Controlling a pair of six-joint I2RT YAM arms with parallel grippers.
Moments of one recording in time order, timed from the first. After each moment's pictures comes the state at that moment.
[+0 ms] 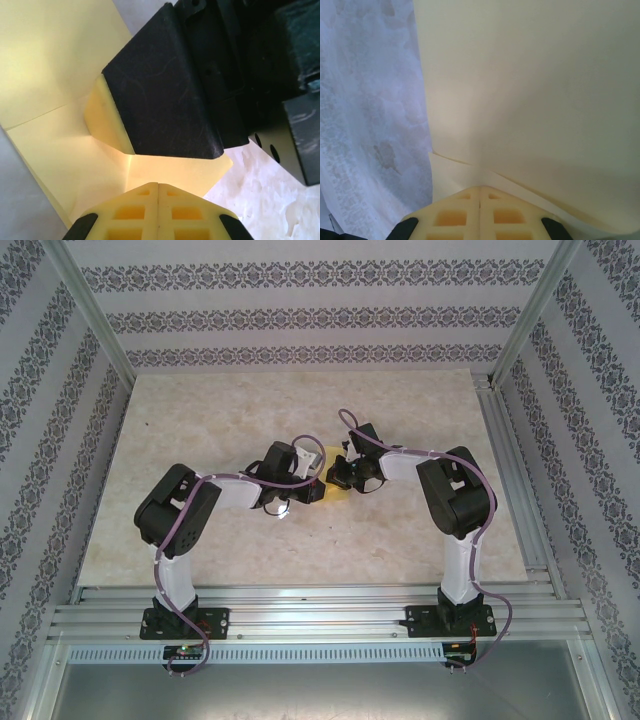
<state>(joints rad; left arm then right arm) -0.56 1.91 0.96 0.19 0.56 -0.37 0.44 2.02 1.16 -0.18 -0.50 0.71</state>
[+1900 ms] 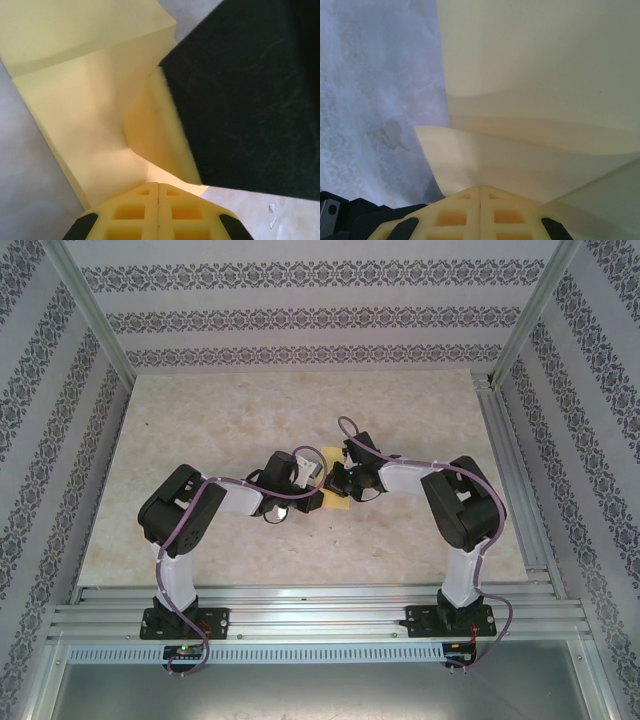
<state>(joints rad) -0.59 1.93 0.89 0.26 0.50 -0.32 0.51 1.91 1.06 -0.13 -0.42 0.84</state>
